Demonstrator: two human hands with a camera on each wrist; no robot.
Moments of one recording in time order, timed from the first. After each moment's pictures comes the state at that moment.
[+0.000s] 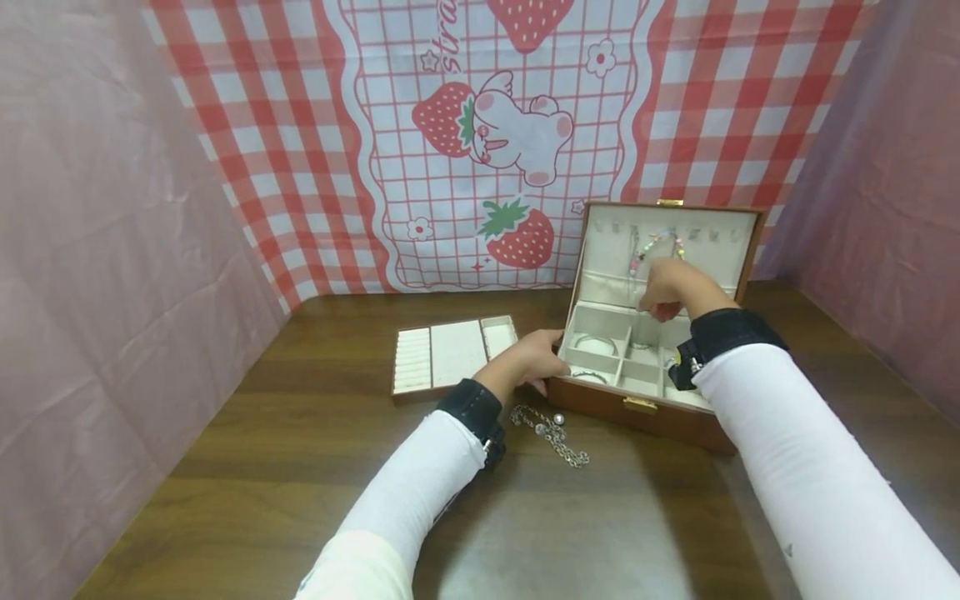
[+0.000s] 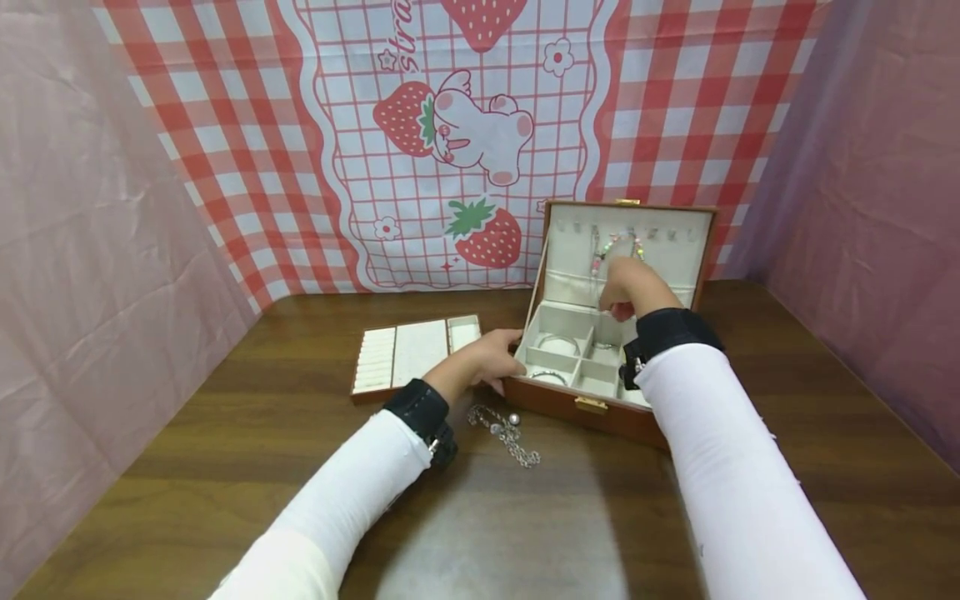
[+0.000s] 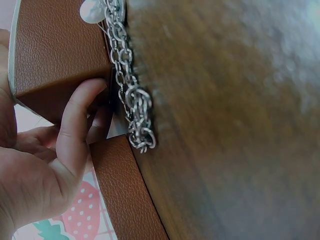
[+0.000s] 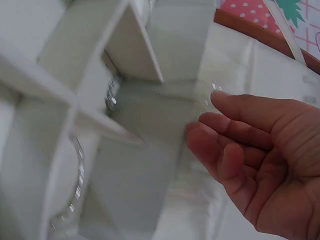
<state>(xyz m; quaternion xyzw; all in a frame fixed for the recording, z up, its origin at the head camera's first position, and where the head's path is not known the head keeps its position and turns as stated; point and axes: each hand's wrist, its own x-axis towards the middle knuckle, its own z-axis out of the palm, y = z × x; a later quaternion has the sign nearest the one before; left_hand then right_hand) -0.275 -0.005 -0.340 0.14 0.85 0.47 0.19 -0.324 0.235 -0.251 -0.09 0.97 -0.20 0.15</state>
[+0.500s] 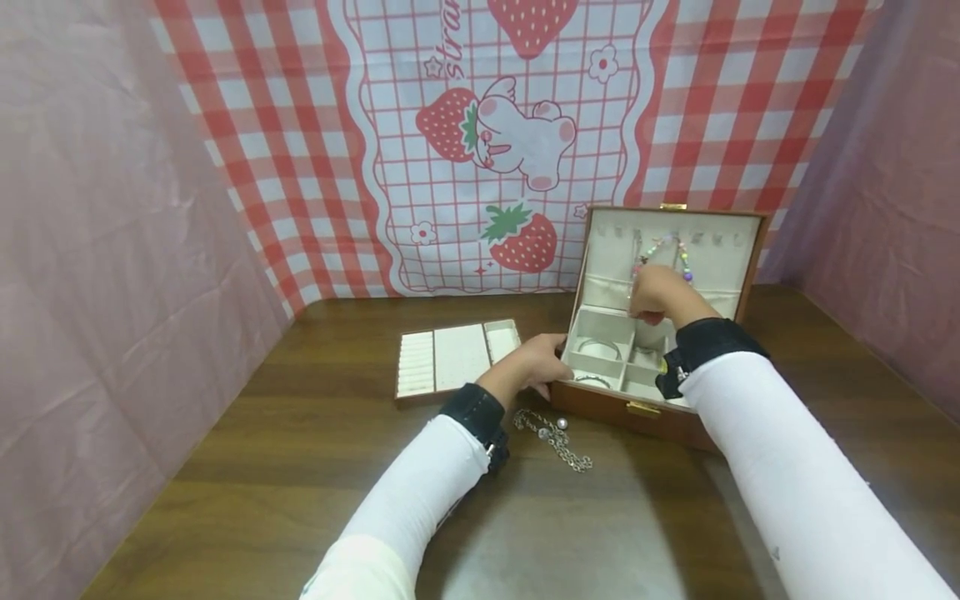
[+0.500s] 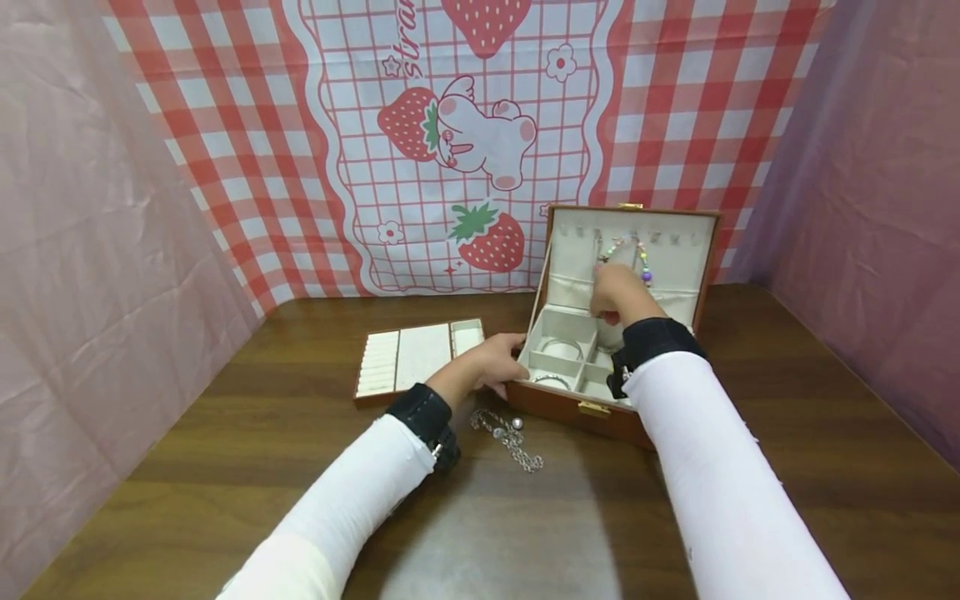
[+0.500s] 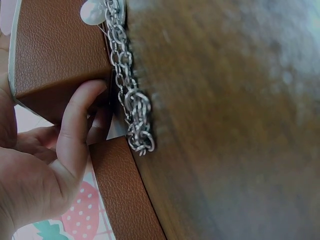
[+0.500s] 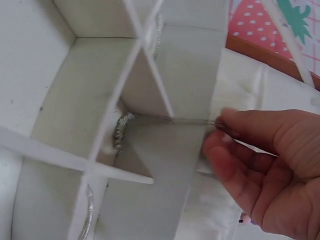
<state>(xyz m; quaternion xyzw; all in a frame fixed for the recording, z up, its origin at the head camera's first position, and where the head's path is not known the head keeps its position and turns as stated) -0.275 -0.004 -0.343 0.14 0.85 0.47 0.19 -0.334 0.221 -0.269 -0.10 0.98 -0.17 0.09</state>
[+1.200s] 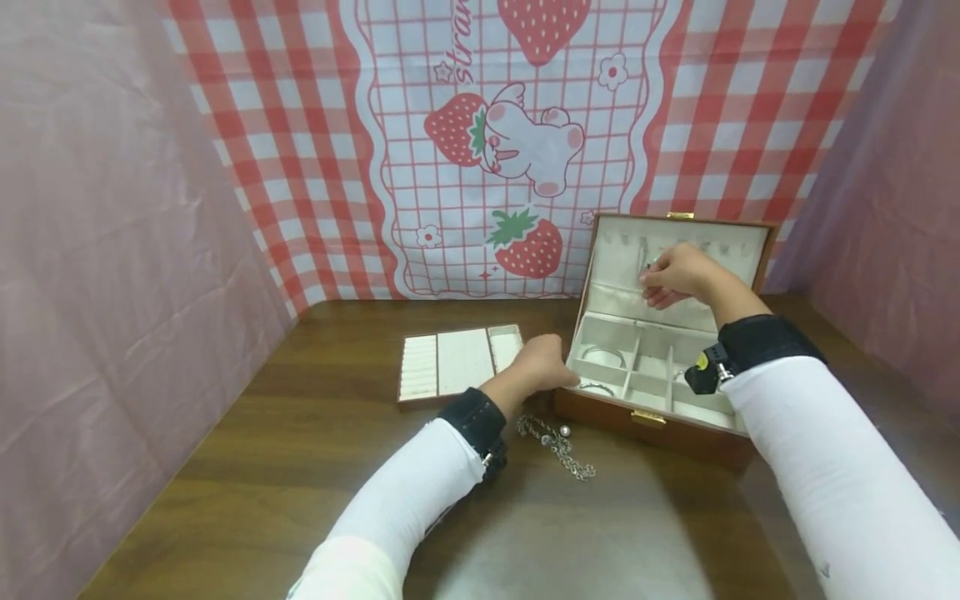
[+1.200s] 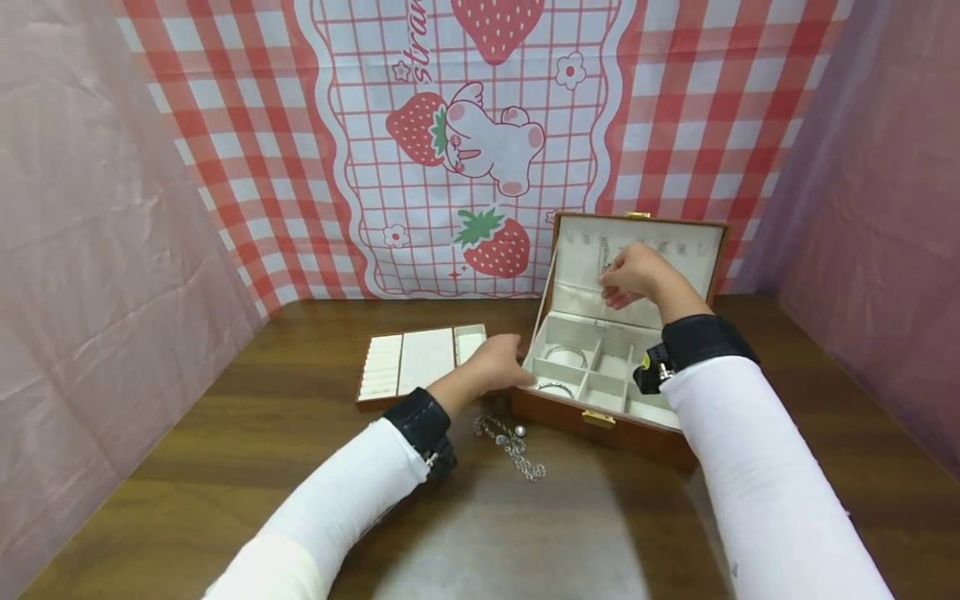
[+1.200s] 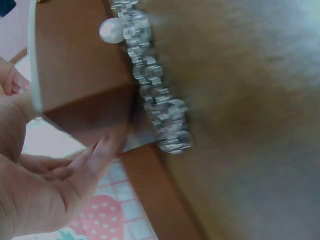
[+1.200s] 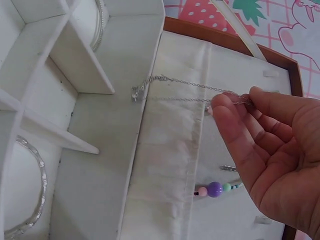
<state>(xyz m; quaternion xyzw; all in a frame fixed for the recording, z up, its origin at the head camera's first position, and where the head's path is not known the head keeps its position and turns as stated) -0.270 -0.002 -0.325 0.15 0.95 0.26 0.06 -0.327 0.236 -0.234 -0.08 0.90 -0.42 0.11</state>
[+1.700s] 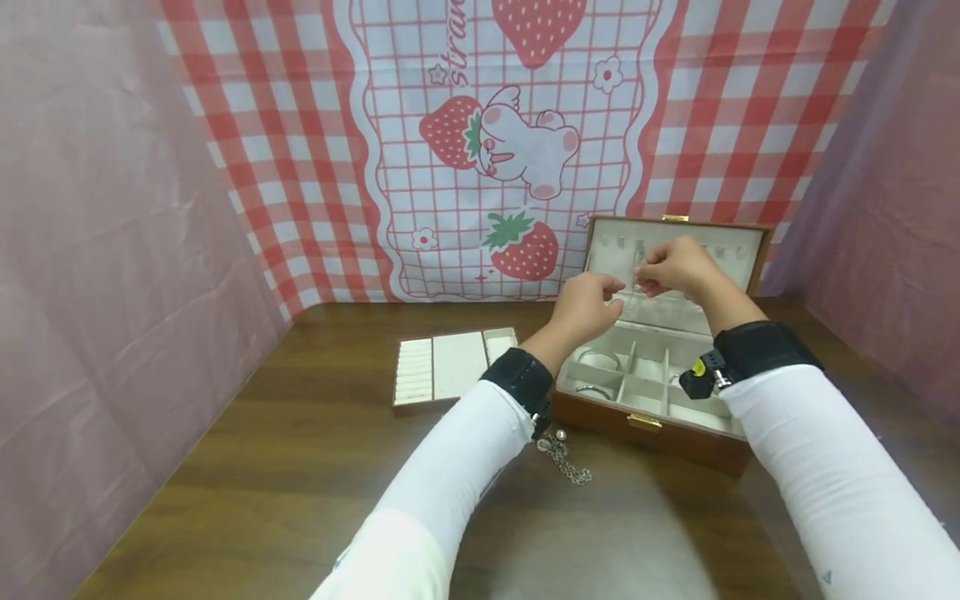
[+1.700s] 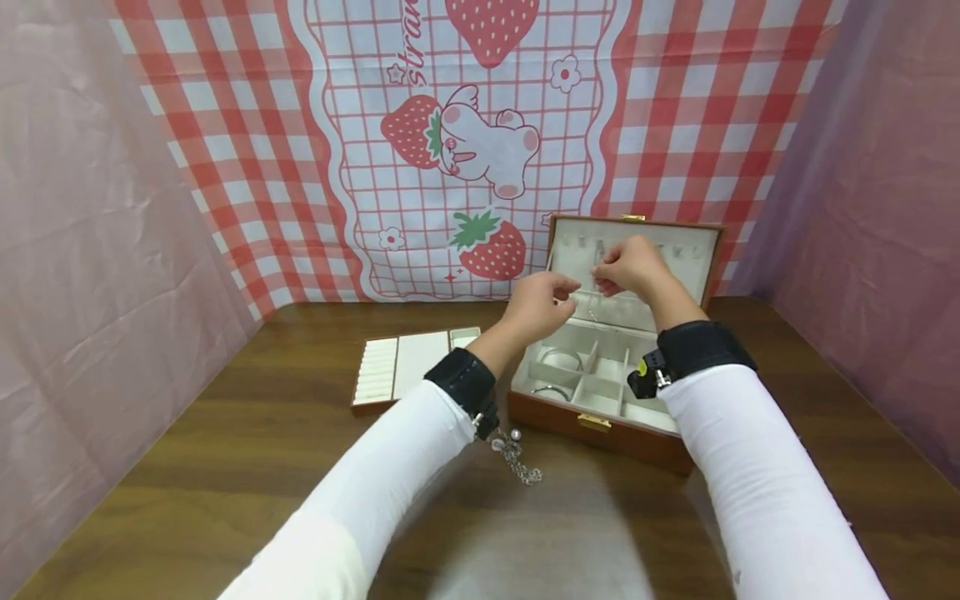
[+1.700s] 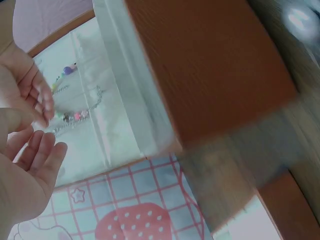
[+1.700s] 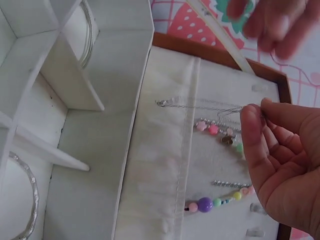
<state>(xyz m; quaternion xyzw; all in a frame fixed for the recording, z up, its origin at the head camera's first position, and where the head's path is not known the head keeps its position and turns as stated) -0.291 0.052 -0.267 0.25 0.92 0.27 -0.14 -0.320 0.229 -0.232 -0.08 0.90 -0.42 -0.01</state>
